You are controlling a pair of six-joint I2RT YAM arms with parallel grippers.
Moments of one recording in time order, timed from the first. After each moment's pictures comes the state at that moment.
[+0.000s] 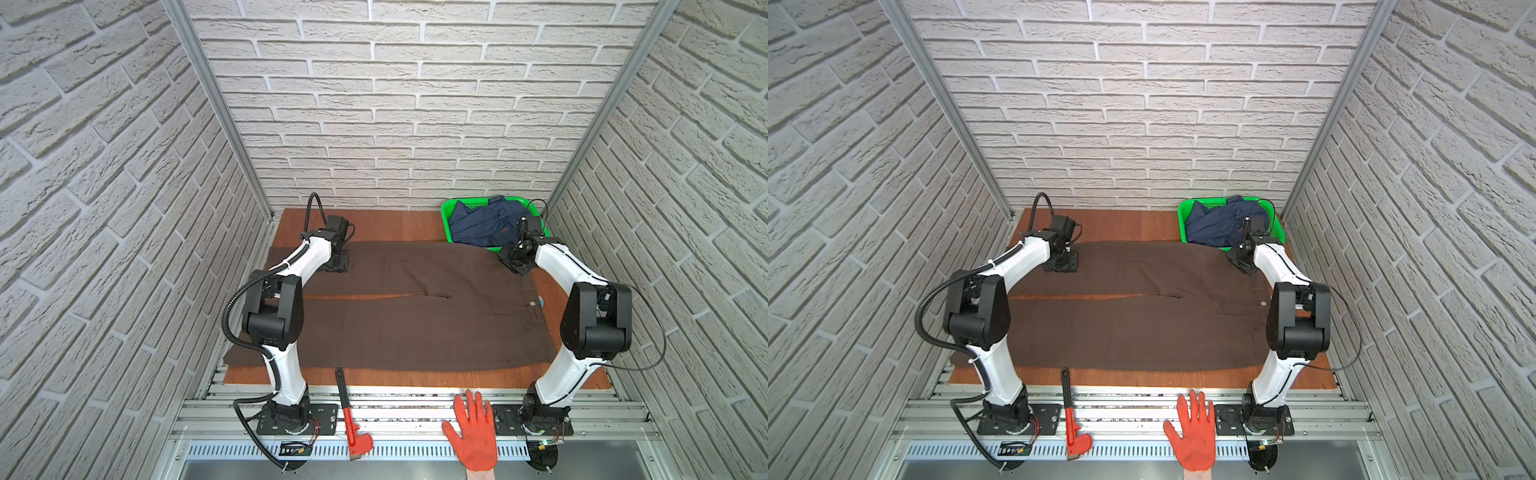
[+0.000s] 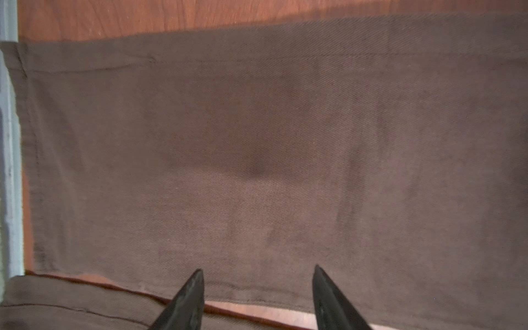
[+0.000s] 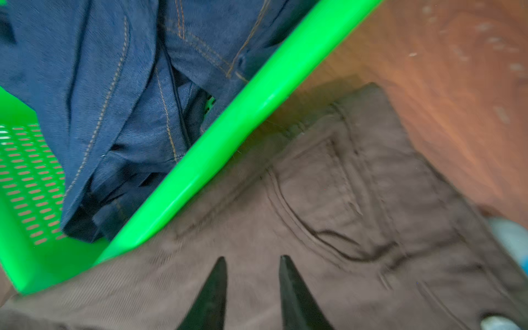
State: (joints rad) left arm -0.22 1.88 1.44 -0.77 -0.24 -0.25; right arm -0.11 1.83 1.37 -0.64 0.00 0.72
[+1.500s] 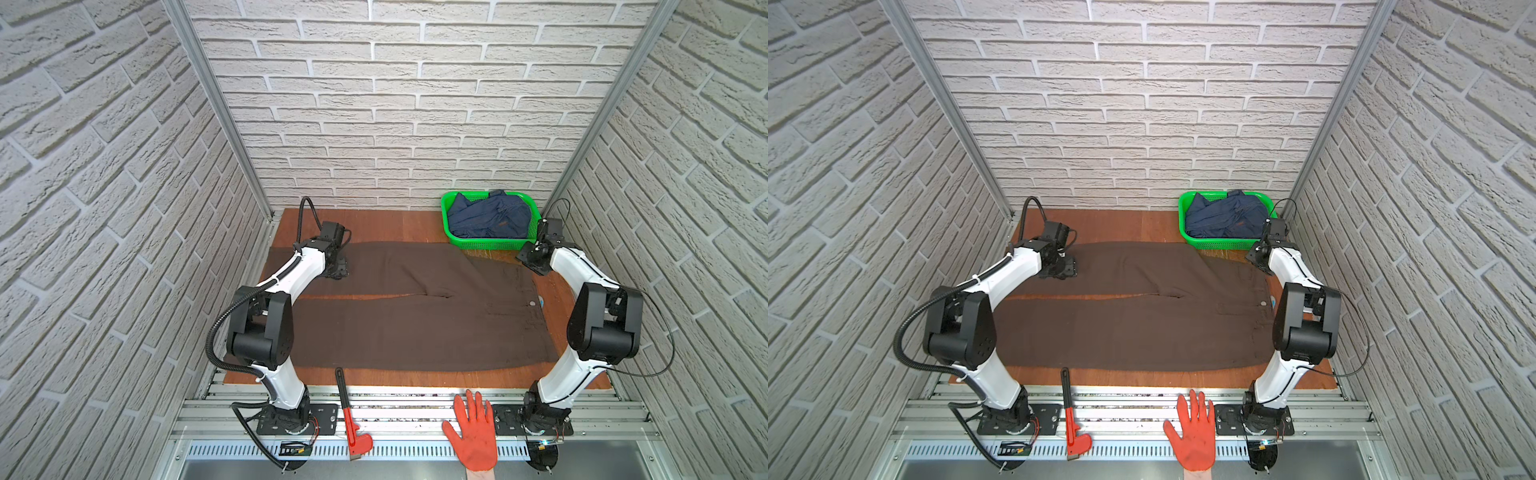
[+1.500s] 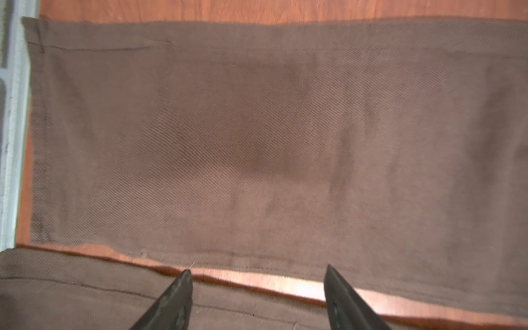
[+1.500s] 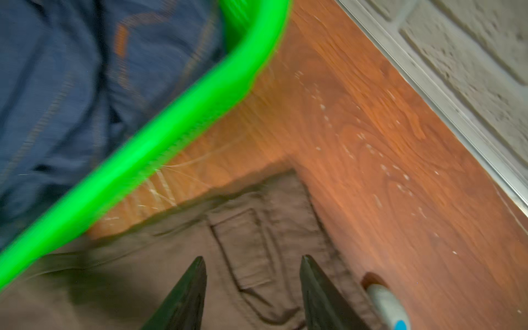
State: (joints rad) left arm -0.23 1.71 1.29 -0.71 -0.22 -0.28; right arm -0.25 1.78 1.30 -0.55 0.09 0.51
